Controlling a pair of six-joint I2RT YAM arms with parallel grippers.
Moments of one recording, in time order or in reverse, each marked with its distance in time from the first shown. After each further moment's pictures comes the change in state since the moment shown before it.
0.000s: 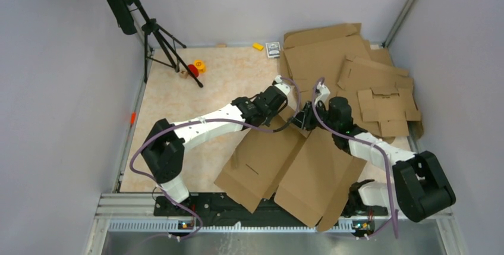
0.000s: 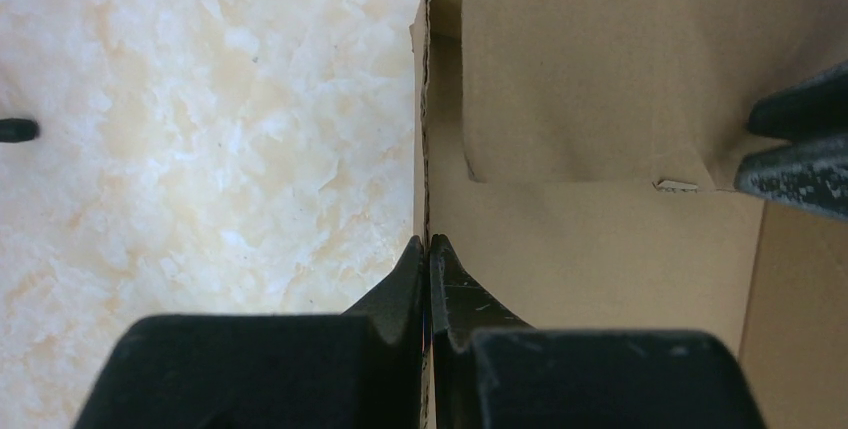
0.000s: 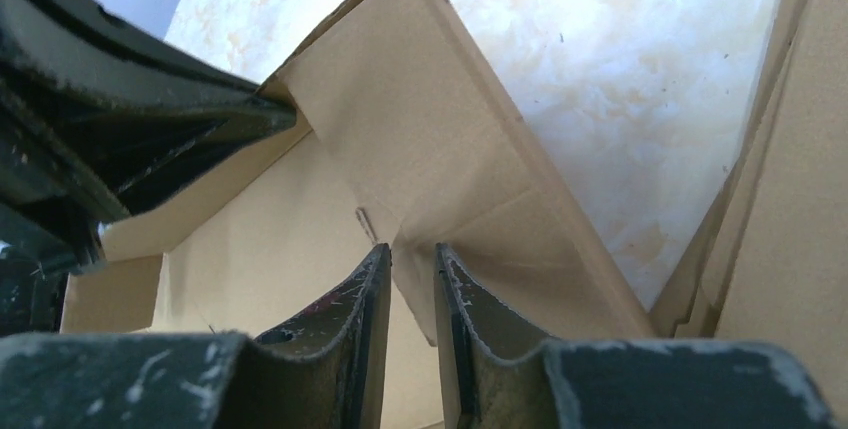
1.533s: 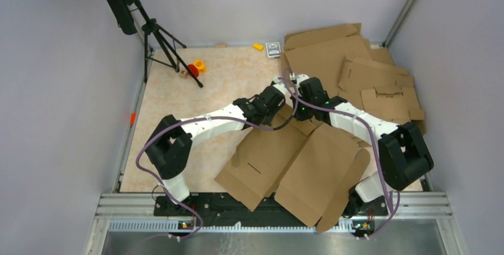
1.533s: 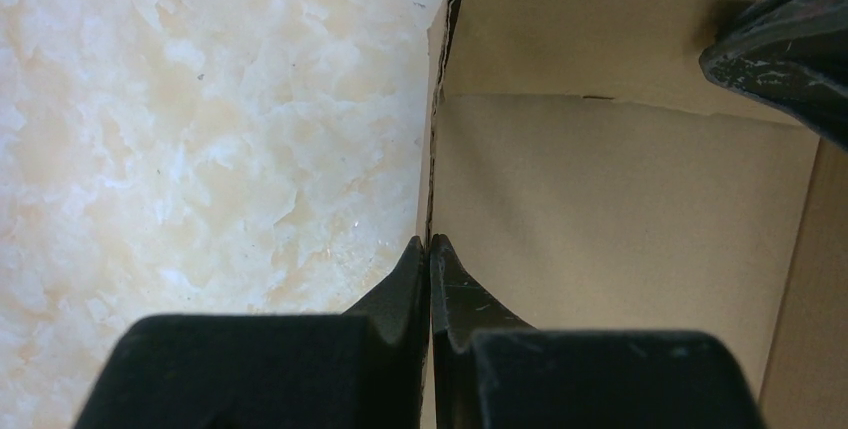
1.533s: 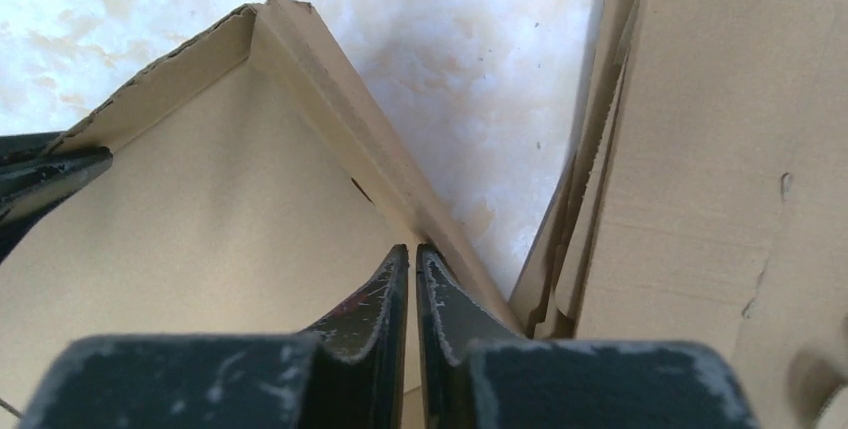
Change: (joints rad) left arm 0.042 0.046 -0.071 0.137 0.077 -0.028; right arm 0.135 0.295 0.484 -0.659 0.439 -0.291
